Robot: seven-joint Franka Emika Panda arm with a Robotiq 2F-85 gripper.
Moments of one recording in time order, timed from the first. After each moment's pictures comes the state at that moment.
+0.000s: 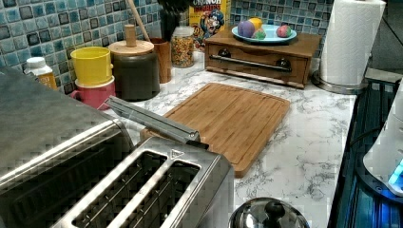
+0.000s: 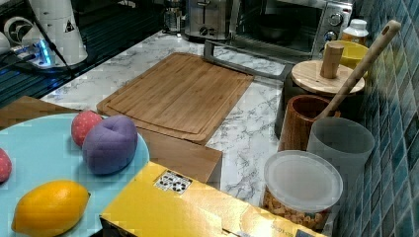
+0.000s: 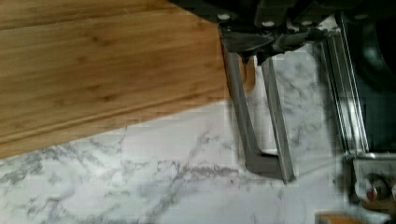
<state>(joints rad) -0.04 0.05 -0.03 -2.09 0.44 0.57 -0.79</state>
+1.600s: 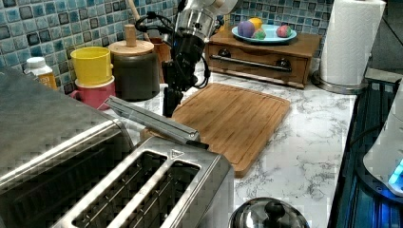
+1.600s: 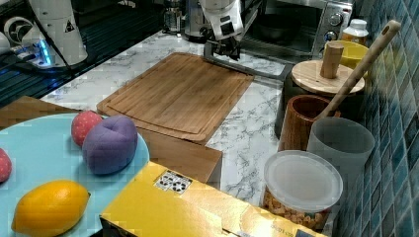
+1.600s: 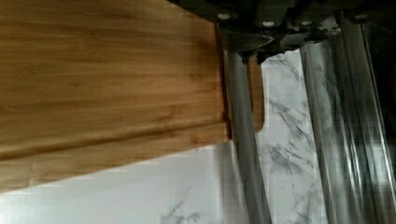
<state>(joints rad) -0.07 0.32 0.06 -2.21 0.89 0.73 -1.28</state>
